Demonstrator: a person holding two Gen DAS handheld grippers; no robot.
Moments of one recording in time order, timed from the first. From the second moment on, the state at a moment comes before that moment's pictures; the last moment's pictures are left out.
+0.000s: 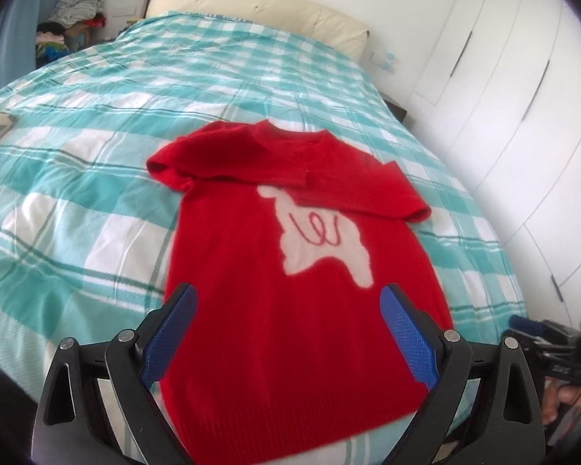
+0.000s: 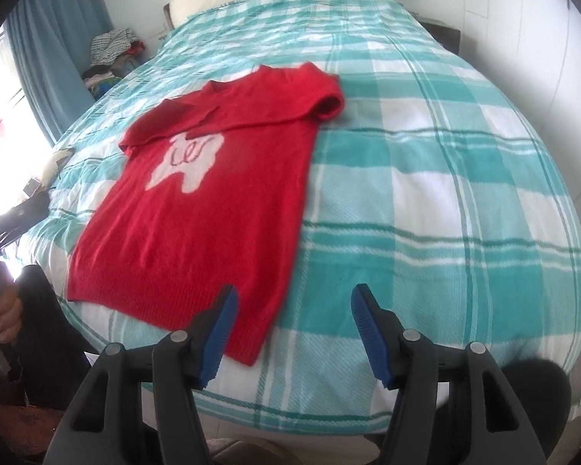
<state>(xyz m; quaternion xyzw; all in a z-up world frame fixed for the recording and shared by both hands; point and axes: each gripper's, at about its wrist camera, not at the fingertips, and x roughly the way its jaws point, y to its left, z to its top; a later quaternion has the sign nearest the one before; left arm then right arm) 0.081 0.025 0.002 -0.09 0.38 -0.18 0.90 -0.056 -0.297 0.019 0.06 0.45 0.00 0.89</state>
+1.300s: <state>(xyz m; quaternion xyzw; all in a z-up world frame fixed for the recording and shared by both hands) 0.105 0.027 -0.075 -0.06 0.44 -0.09 0.89 0.060 -0.566 0.008 0.27 0.33 -0.21 0.88</state>
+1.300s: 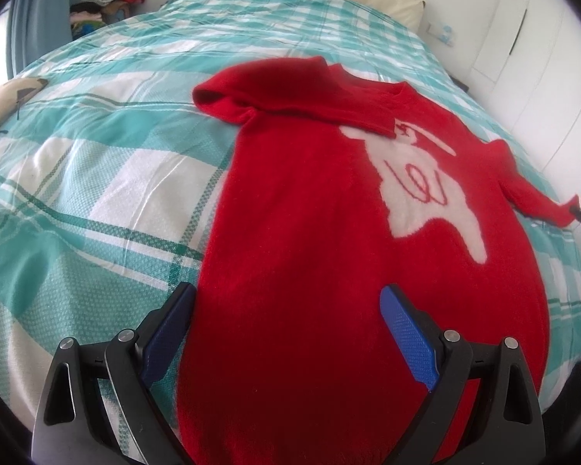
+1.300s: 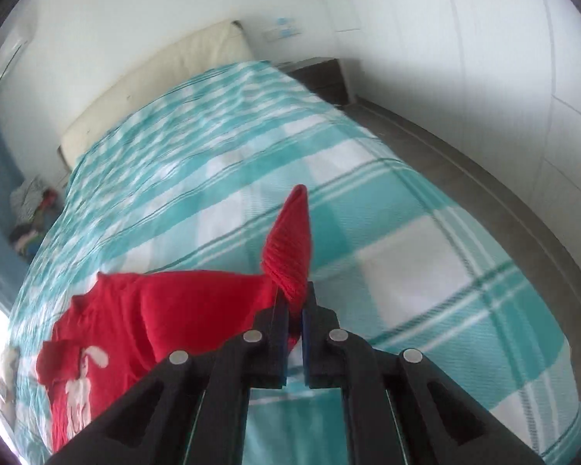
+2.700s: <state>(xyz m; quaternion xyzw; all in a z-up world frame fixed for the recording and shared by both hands) 0.079 0.061 -0.018 -0.10 0.39 -0.11 0.91 -0.055 -0.600 0.004 0.30 0.20 -0.39 0.85</state>
